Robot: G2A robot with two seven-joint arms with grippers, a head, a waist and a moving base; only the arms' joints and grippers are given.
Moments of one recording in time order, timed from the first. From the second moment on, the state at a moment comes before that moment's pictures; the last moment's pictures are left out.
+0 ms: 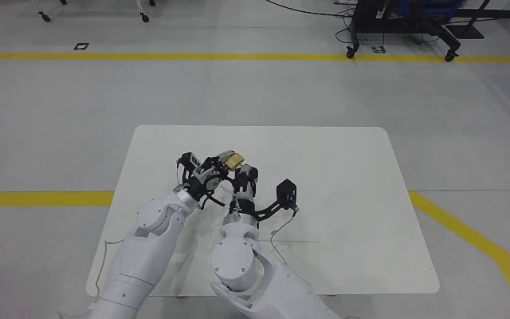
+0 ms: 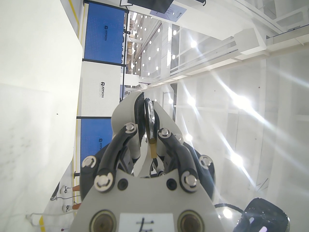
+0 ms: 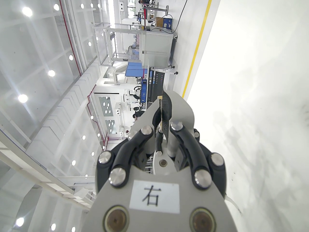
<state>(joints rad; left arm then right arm) 1.22 -1.25 -1.21 -1.36 -0.71 -0.12 -0.64 -1.27 -1.70 0.64 -1.63 0.15 0.45 -1.06</state>
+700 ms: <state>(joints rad) 1.24 -1.26 -1.21 -1.39 -0.67 -0.12 -0.63 -1.25 -1.71 0.64 -1.61 0.17 0.50 -1.07</state>
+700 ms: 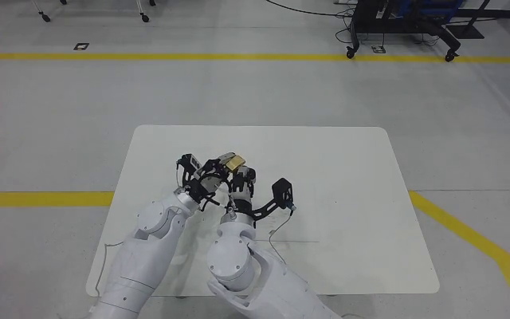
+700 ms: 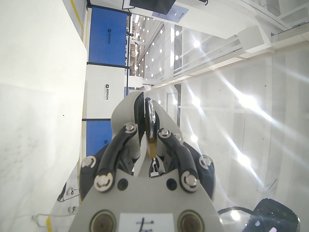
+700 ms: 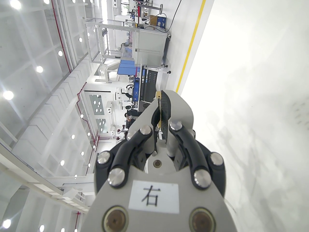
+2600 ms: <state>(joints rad) 1.17 -1.26 -1.24 -1.27 -1.02 0.30 -0.82 -1.43 -1.51 0.89 -1.87 0.07 0.19 -0.27</state>
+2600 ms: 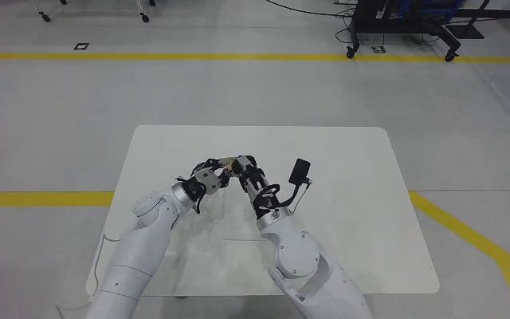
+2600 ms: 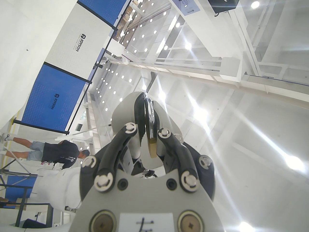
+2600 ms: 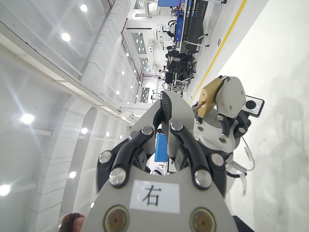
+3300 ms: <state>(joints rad) 1.19 -1.26 -1.27 -1.32 -0.98 0.17 -0.79 -1.45 -1.53 0.90 -1.88 0.12 0.21 -0.27</state>
